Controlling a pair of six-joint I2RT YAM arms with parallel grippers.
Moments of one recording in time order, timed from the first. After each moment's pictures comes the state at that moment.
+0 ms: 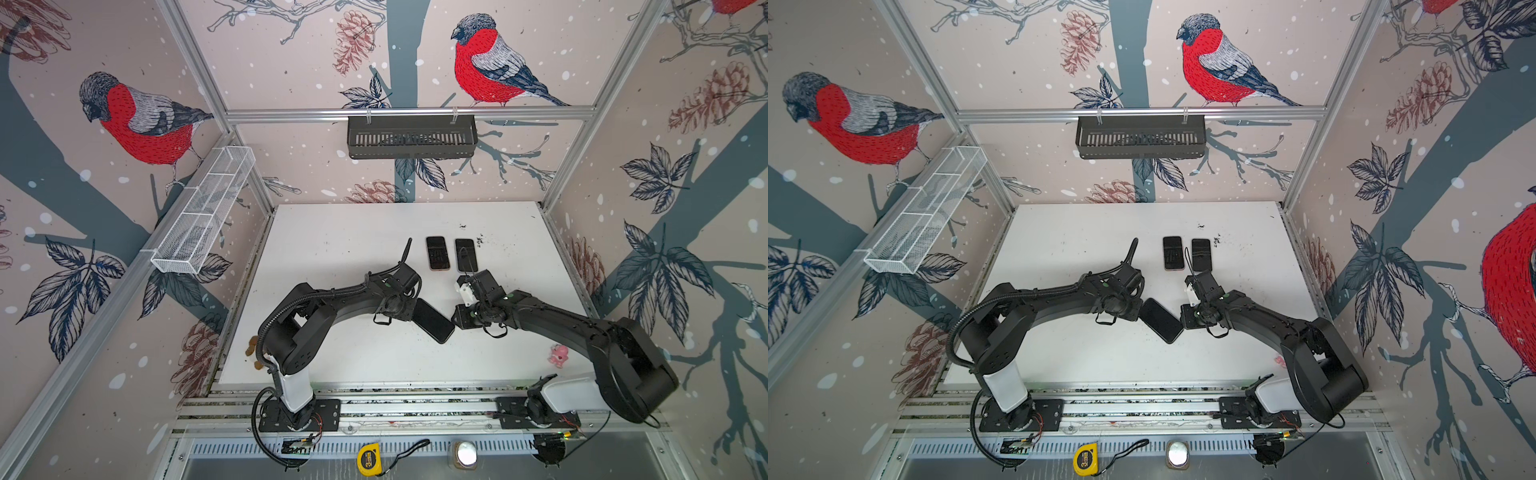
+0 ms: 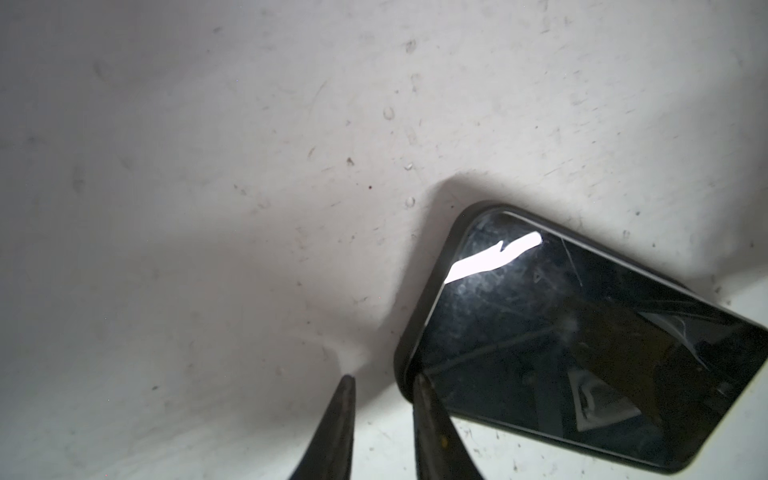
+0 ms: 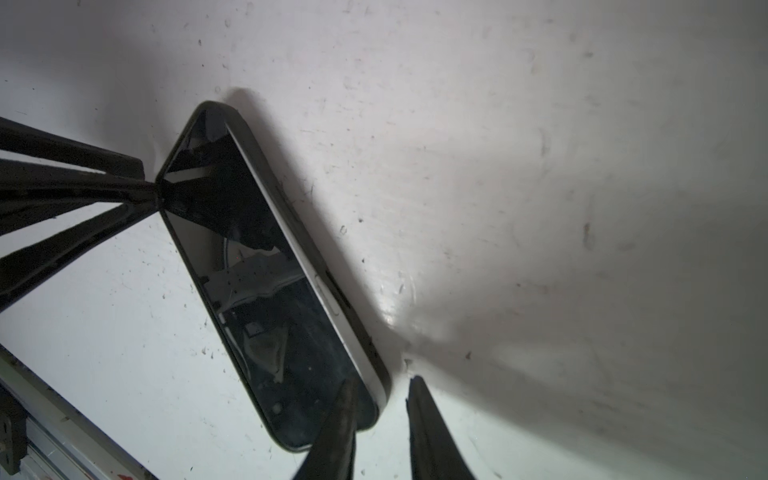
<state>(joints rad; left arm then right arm) -0.79 1.80 1.07 -0.46 0.03 -0.45 0.54 1.40 0.67 -0.39 -0.26 0.36</state>
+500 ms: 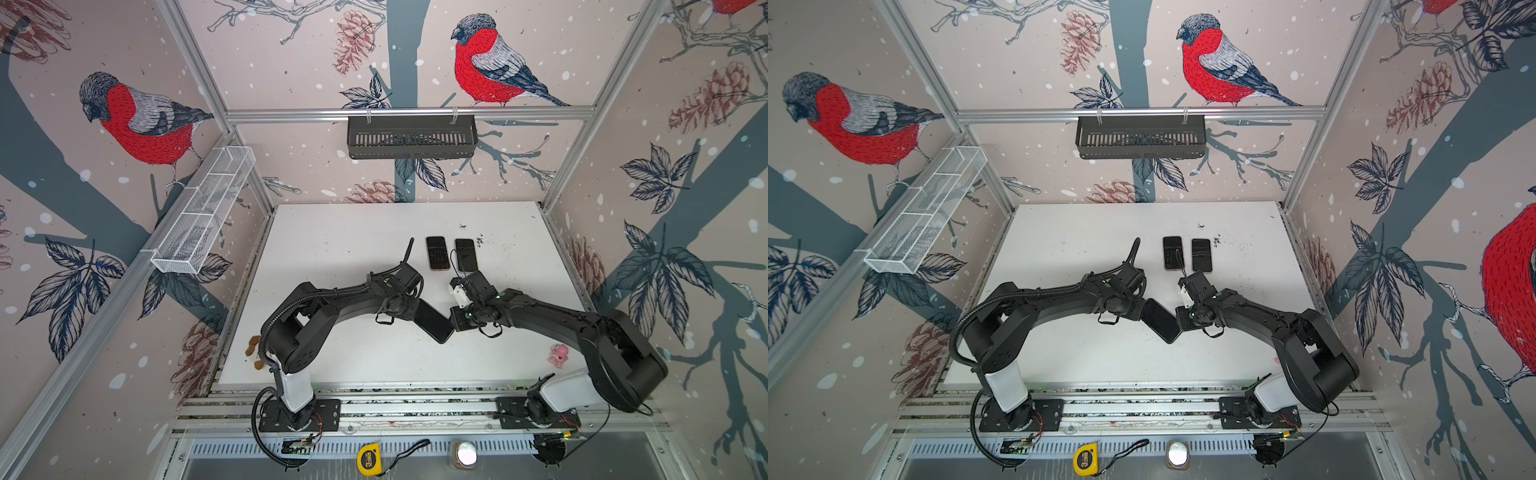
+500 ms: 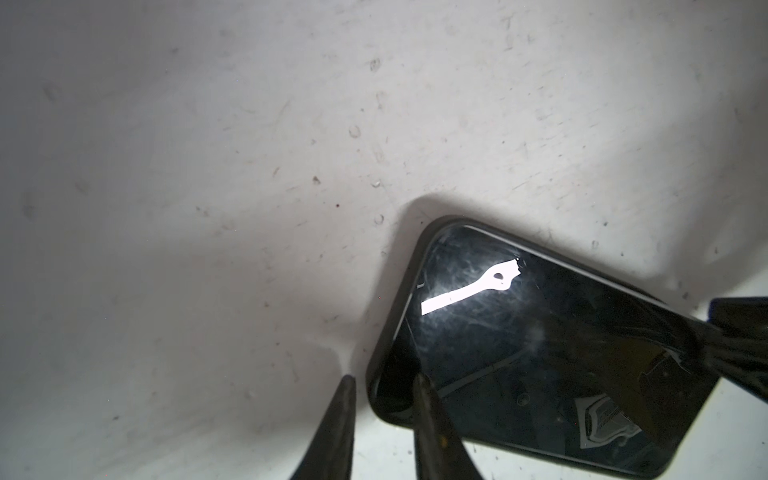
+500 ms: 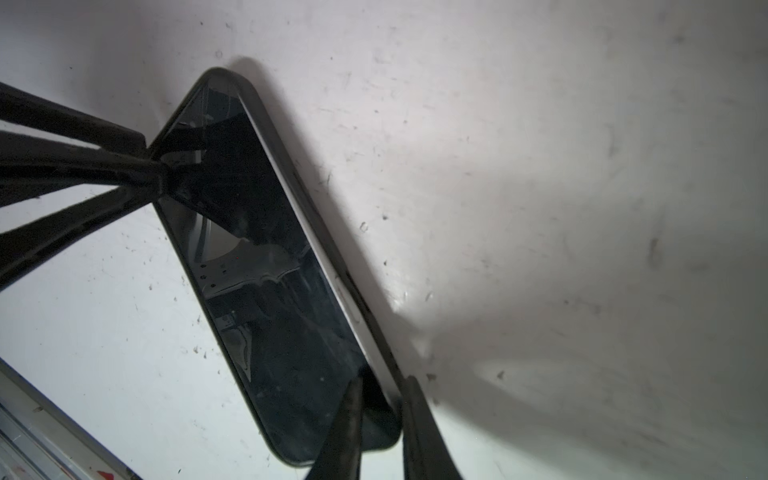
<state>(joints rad) -0.80 1.81 1.08 -0.43 0.05 -0.44 0.60 1.46 0.70 -0.40 -0.24 0.34</state>
